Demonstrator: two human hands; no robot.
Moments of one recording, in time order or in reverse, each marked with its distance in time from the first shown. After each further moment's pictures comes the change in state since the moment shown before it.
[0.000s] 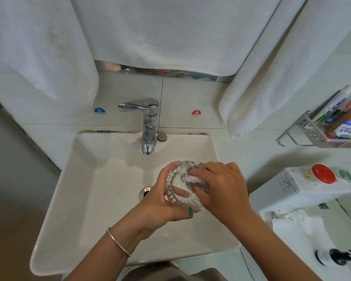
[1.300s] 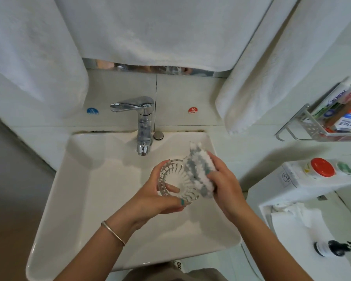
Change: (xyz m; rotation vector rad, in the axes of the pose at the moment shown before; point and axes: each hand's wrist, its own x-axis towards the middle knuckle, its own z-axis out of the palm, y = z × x) left_hand 0.020 -0.001 -0.016 0.038 0.090 -0.170; right_hand 0.000 0.014 0.015 1.355 -0.127 0.753
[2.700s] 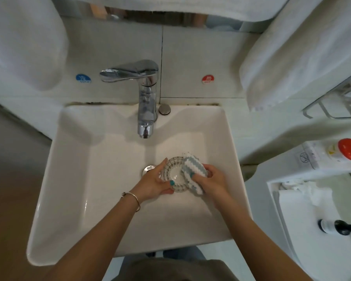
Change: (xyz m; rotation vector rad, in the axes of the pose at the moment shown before) left_hand 0.099 -0.114 -0.049 0.111 0.081 -0.149; right_hand 0.054 0.125 0.002 -0.201 0.241 0.370
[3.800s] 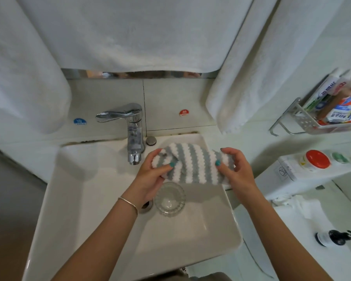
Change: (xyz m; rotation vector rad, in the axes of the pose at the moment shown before) left_hand -0.021 0.112 0.022 -0.587 -0.042 0.262; right_hand -0.020 -0.074 -0.094 0.173 0.053 -0.487
